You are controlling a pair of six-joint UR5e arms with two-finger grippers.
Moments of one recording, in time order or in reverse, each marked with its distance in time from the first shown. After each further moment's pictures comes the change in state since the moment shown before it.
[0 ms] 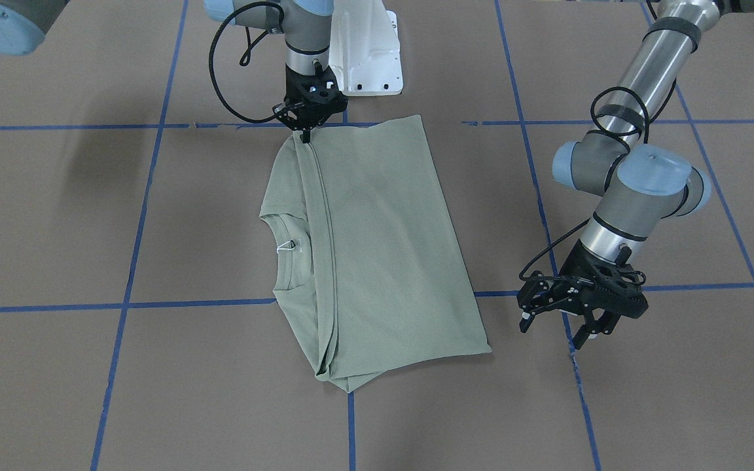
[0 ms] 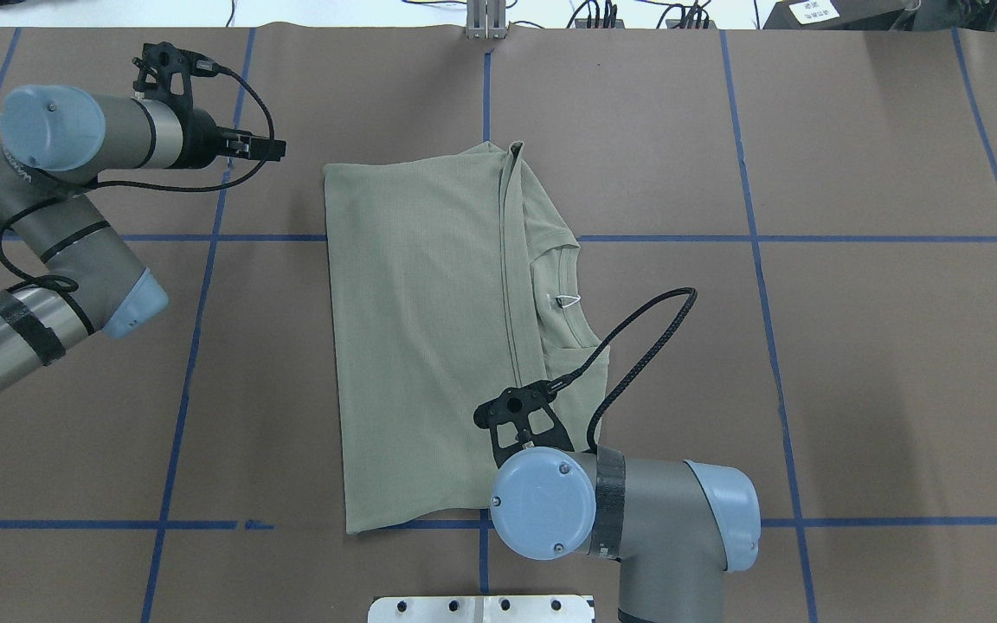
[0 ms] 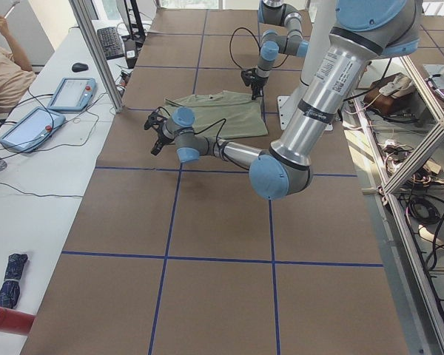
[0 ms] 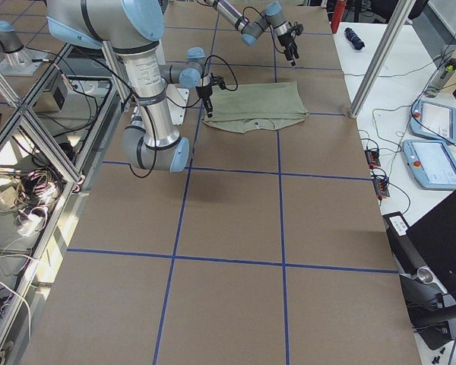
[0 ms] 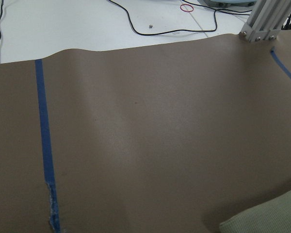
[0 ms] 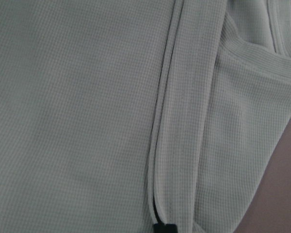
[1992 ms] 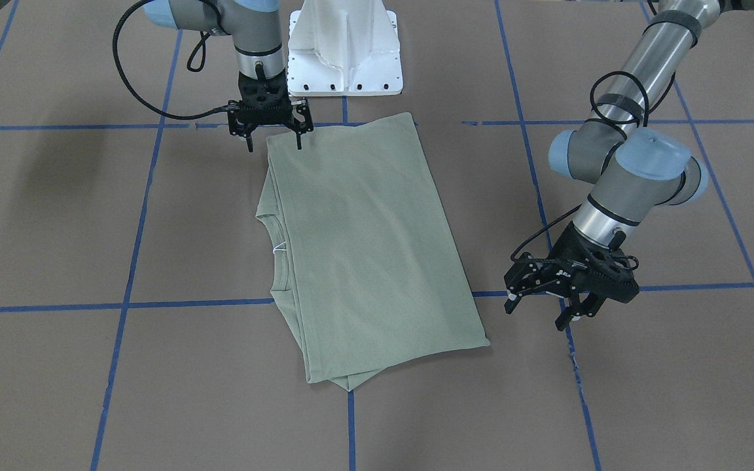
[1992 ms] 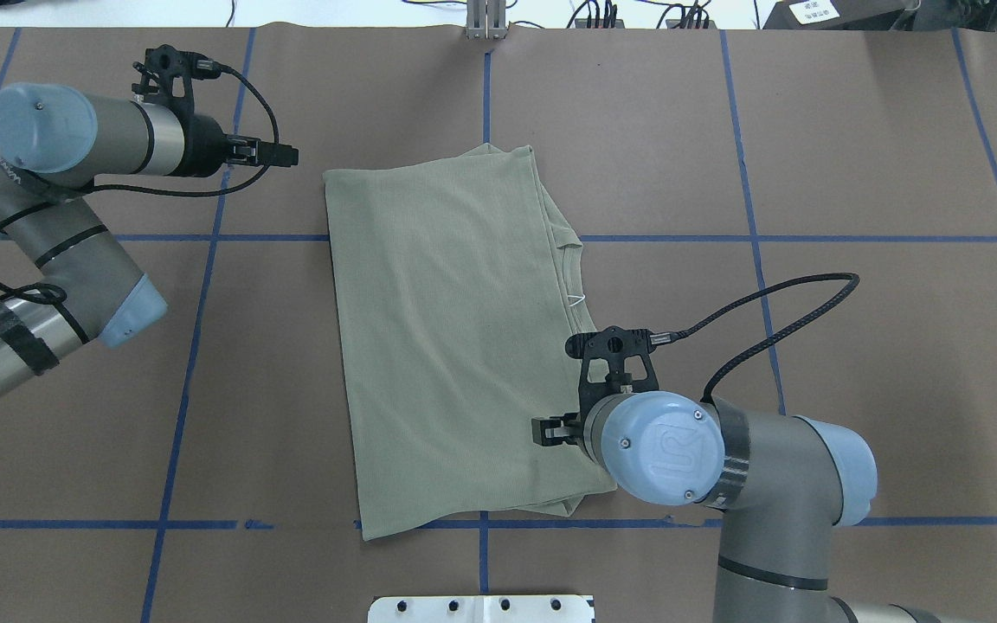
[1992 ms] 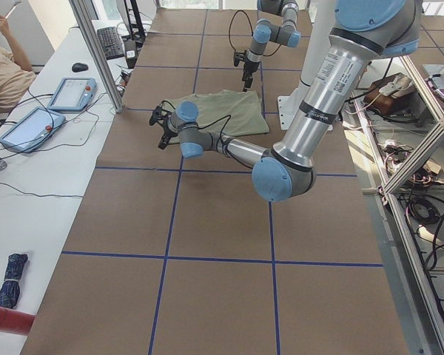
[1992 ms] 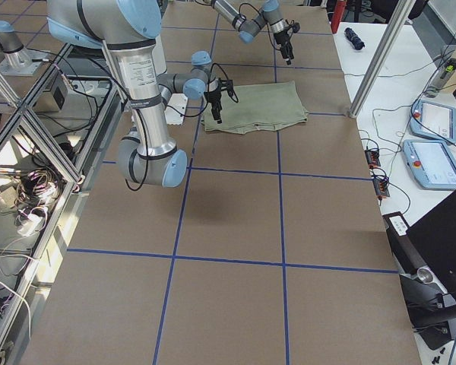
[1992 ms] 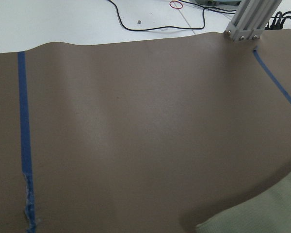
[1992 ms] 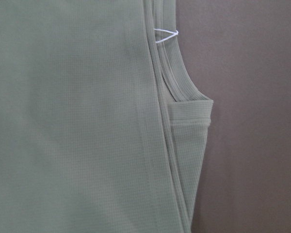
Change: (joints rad) left arm 0.028 0.063 -0.155 0.042 -0.076 -0.137; right arm 0.101 -0.180 0.126 0.253 0.012 0.275
